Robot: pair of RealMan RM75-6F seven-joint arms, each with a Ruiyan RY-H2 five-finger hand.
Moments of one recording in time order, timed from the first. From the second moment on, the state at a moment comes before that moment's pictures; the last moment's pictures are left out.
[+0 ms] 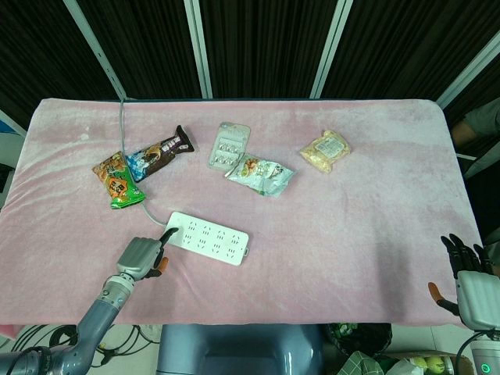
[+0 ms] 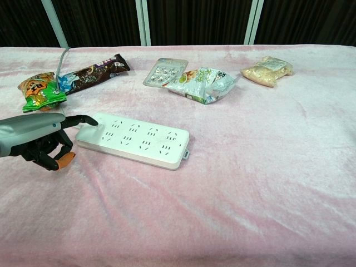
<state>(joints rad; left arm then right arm) -0.53 -1.49 -0.05 -1.68 1.05 1.01 0.44 0.02 -1.06 0.04 -1.73 -1.43 1.45 -0.09</state>
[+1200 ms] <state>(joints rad) -0.55 -1.49 -0.03 -1.68 1.04 1.01 0.45 0.02 -1.06 0.04 -1.73 -1.43 1.45 -0.09</state>
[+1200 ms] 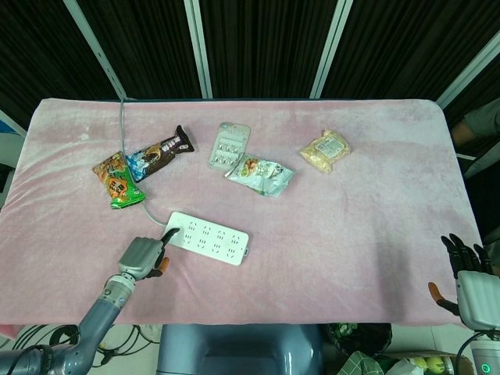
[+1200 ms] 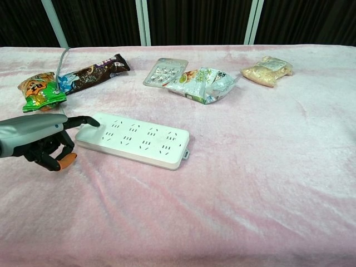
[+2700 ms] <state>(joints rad) -0.45 -1.29 -0.04 -1.93 1.24 1.32 0.44 0.02 -1.06 0.04 -1.73 -1.43 1.45 -0.09</state>
